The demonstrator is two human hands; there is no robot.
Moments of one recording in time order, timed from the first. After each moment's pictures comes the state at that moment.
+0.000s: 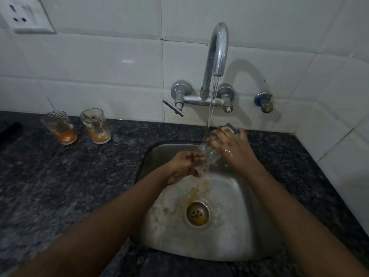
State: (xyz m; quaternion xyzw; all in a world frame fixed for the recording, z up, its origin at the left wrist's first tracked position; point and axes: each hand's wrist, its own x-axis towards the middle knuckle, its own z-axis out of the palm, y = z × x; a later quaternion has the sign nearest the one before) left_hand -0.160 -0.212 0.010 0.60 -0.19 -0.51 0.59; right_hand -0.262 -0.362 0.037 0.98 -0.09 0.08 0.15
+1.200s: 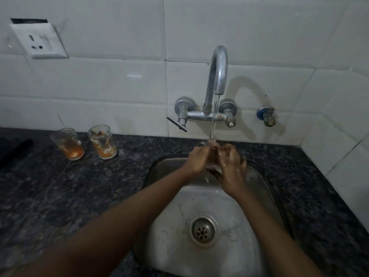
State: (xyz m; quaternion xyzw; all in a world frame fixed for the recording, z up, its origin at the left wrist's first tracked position) left_hand -0.169 -0.245 0.054 0.69 -0.30 -0.31 0.59; right_hand -0.251 -0.337 0.003 0.93 -0.25 0.23 -0.15
